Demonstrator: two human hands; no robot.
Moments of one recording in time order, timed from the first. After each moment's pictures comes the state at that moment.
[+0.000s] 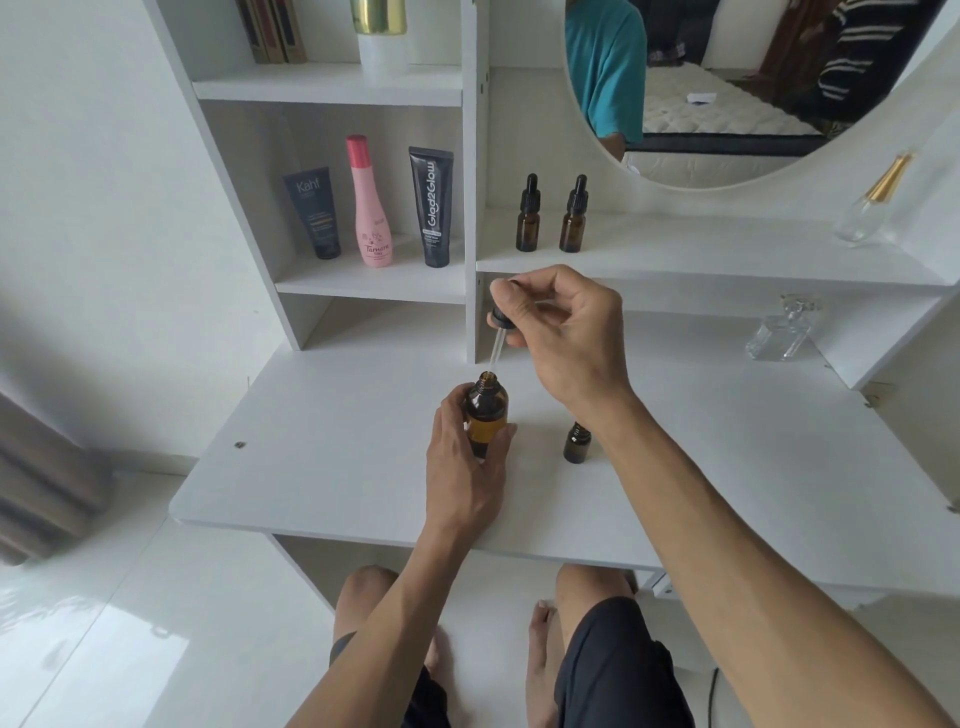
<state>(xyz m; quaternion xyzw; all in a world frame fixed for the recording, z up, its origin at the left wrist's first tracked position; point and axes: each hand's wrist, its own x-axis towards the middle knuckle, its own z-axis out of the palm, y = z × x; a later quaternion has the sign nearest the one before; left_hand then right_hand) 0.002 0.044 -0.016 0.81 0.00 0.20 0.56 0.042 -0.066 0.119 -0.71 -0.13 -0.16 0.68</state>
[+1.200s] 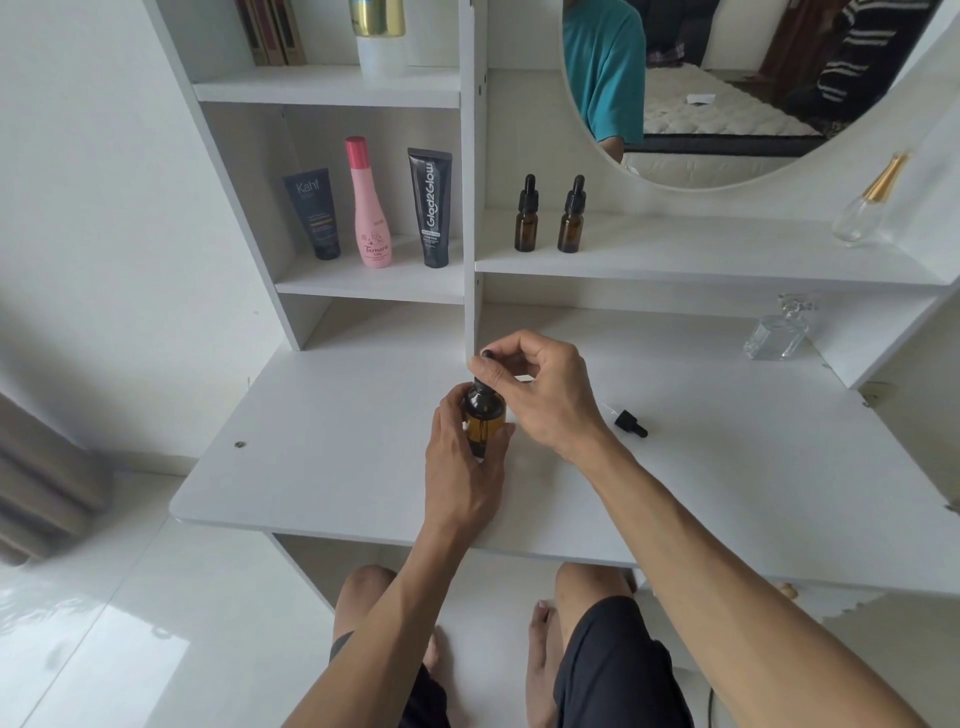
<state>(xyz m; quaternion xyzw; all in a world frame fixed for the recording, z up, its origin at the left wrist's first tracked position) 0.001 0.045 -0.016 0.80 0.00 0.20 0.57 0.040 -0.065 0.068 -0.81 -0.12 -0.11 0.56</state>
